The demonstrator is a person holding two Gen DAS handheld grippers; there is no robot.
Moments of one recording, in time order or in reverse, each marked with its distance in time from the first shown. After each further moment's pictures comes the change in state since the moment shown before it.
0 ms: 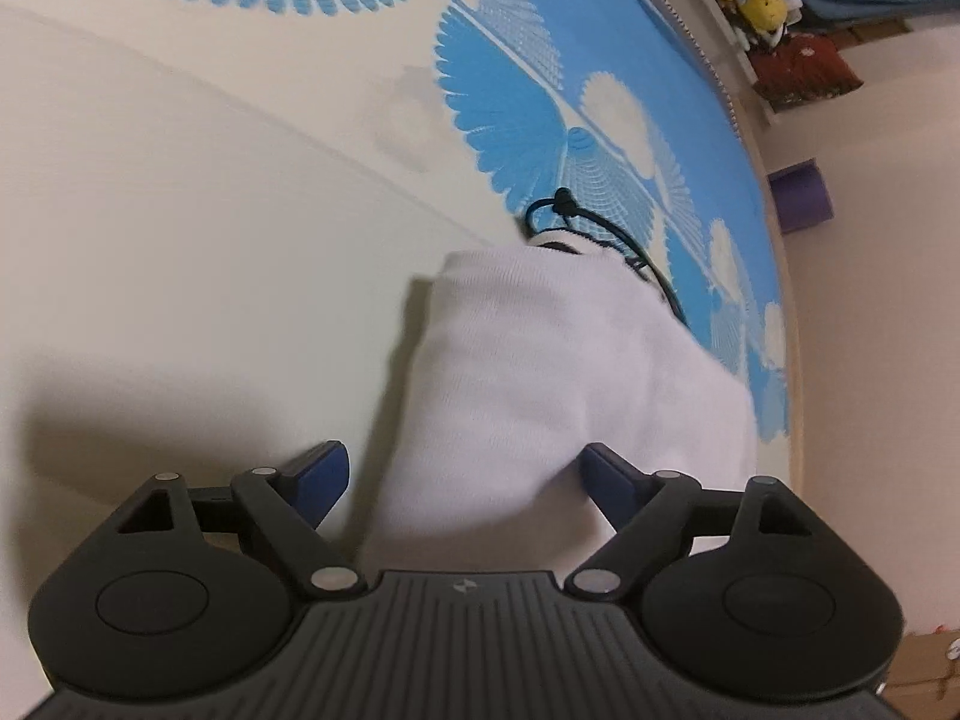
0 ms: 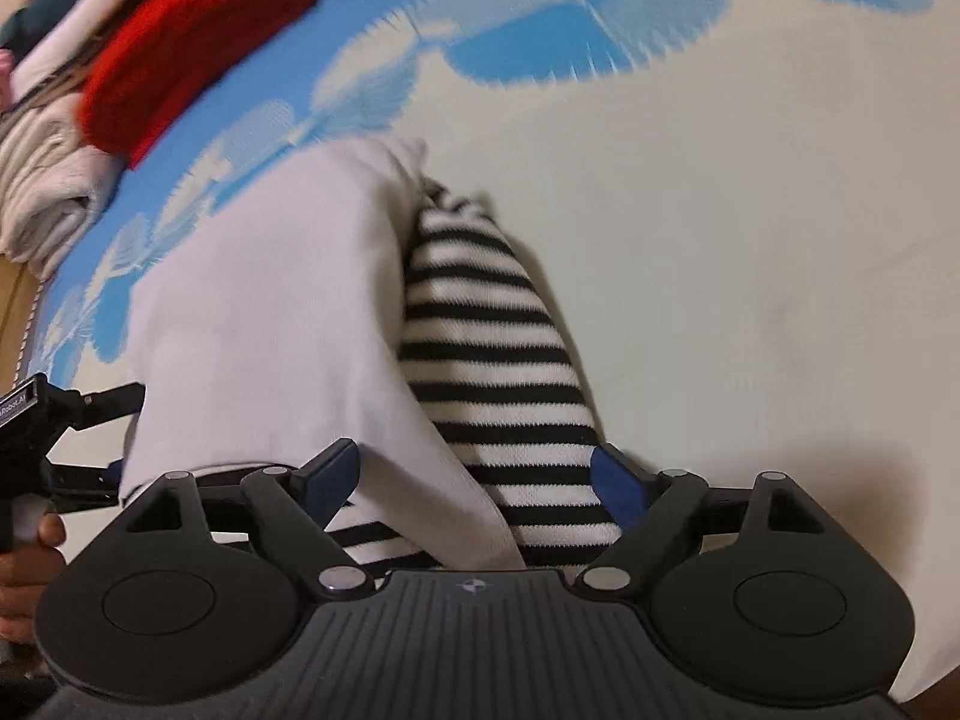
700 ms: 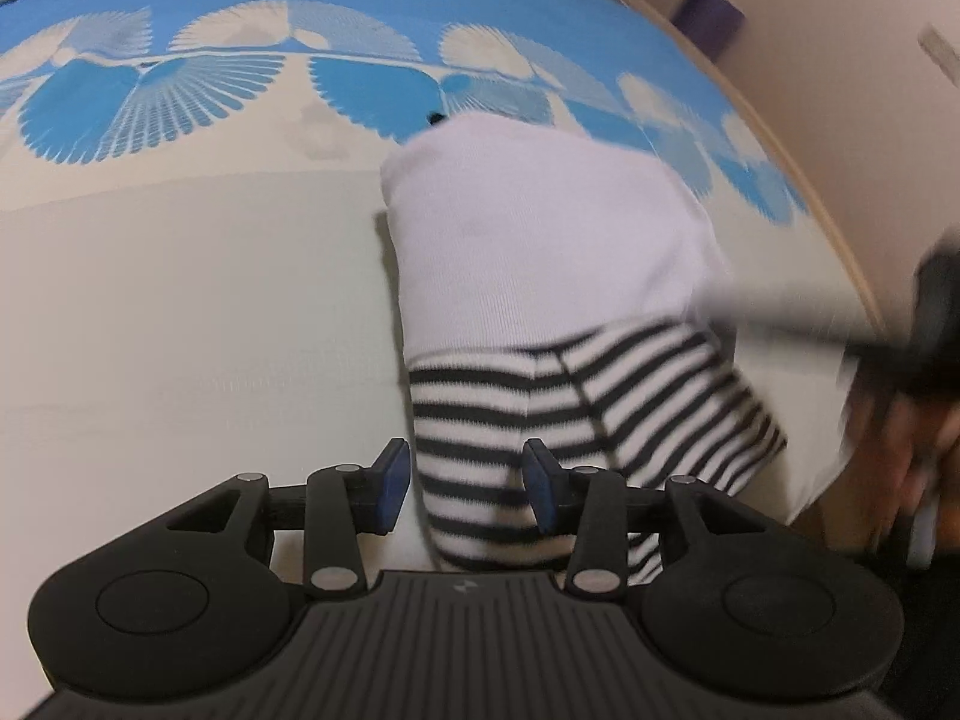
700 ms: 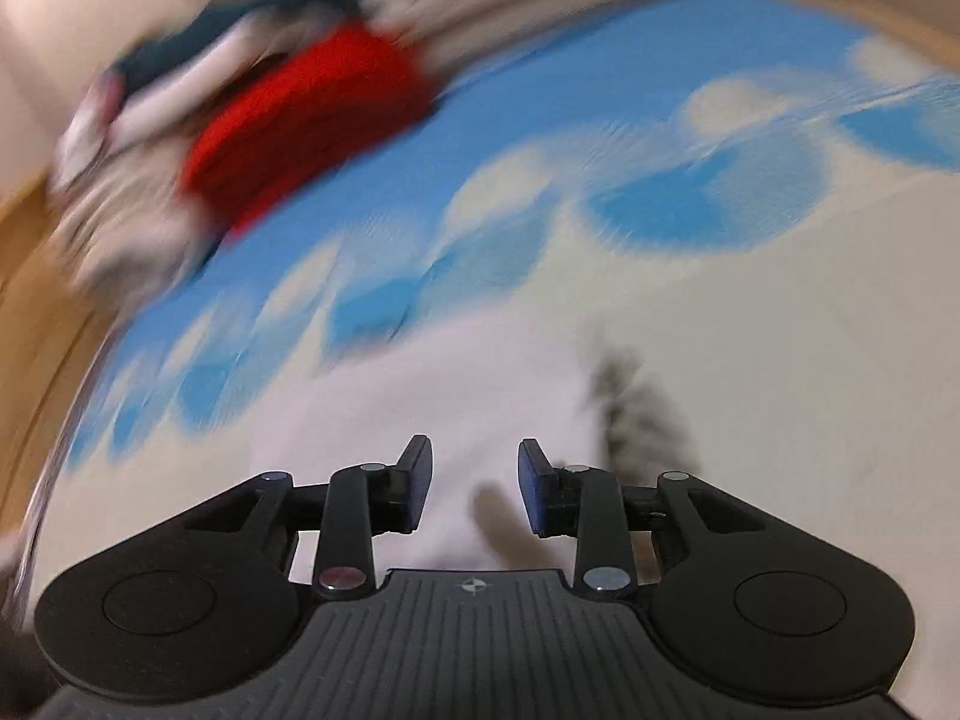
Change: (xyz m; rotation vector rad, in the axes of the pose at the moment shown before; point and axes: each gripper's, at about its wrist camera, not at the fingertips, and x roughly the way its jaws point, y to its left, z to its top) left arm -0.095 -0.031 -0.107 0.510 -0.012 0.194; right arm -0.037 0.056 -0.003 -0.192 -0.187 0.132
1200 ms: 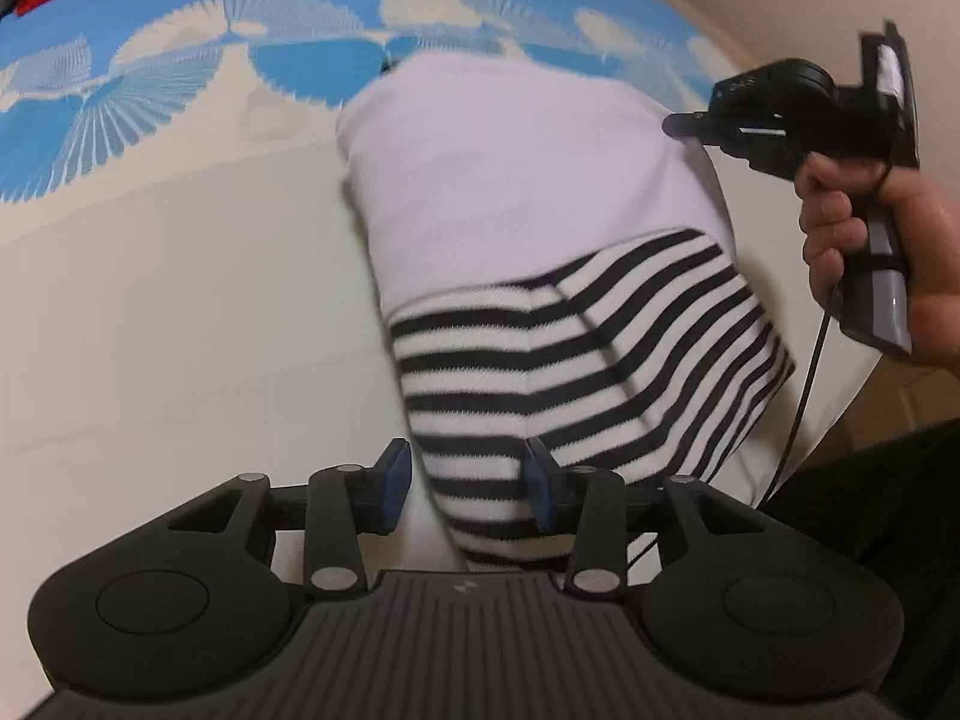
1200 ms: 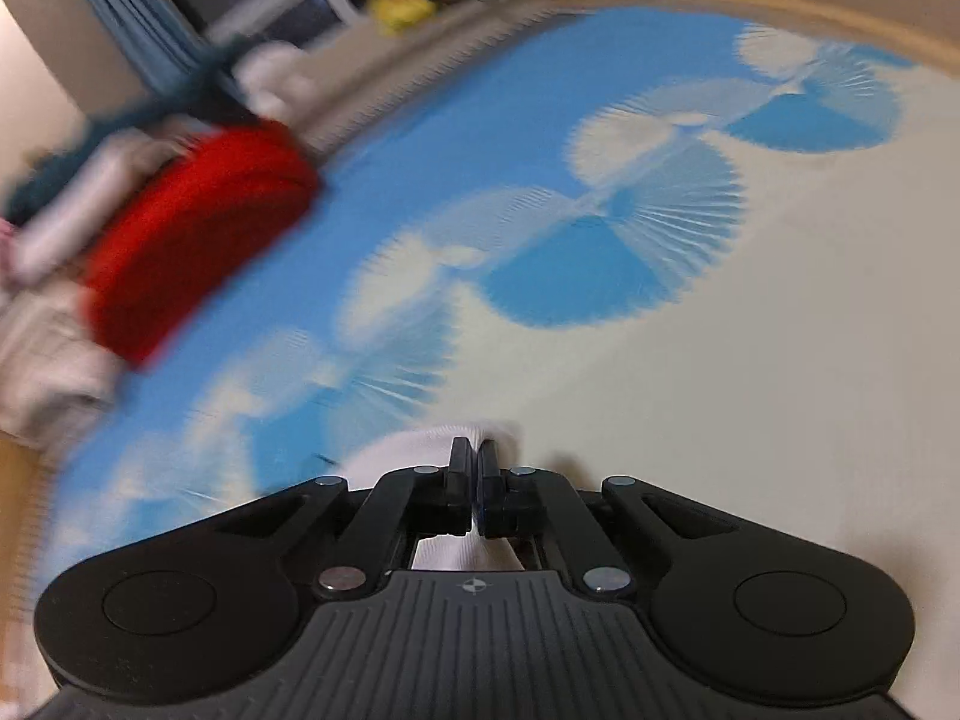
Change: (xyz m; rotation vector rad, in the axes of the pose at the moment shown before) left arm 0.025 -0.017 -0.012 0.184 0.095 0.029; right arm 0.024 -0.022 0.044 0.266 -0.202 -0.219
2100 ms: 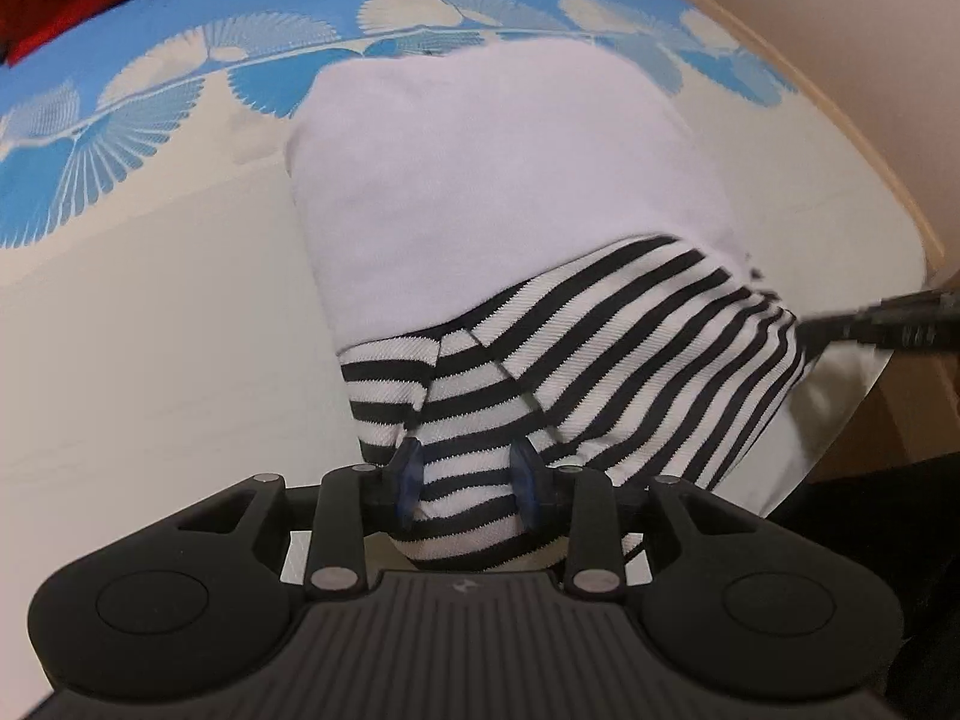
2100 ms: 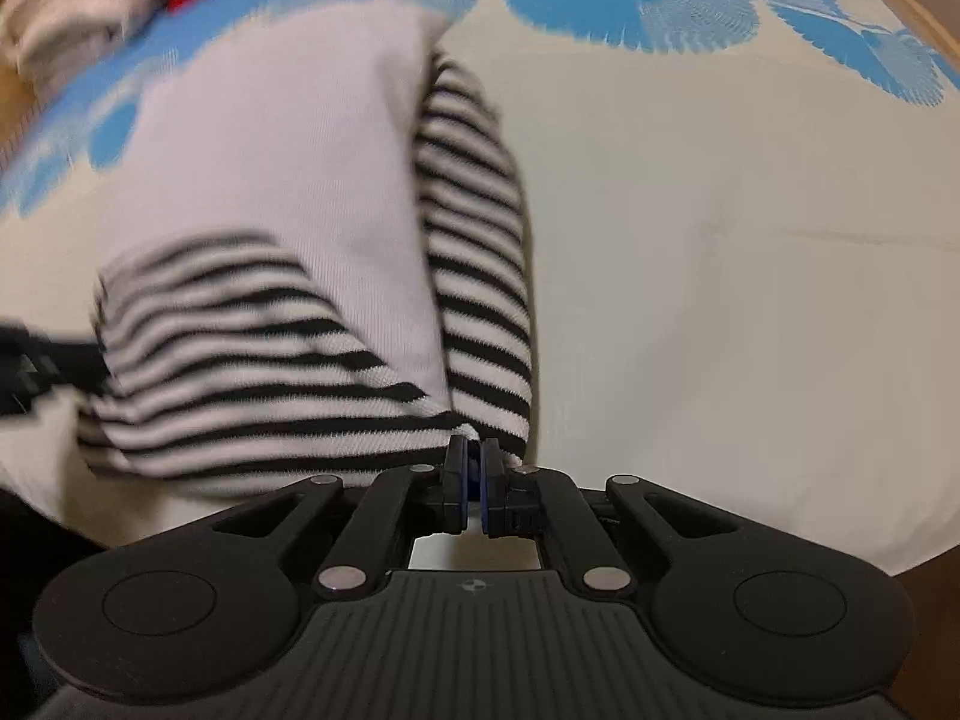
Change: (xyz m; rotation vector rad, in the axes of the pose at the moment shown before) left arm 0.005 -0.023 0.000 0.064 -0.015 0.065; right arm -0.082 -0.045 -0.086 -0.410 0.406 -0.031
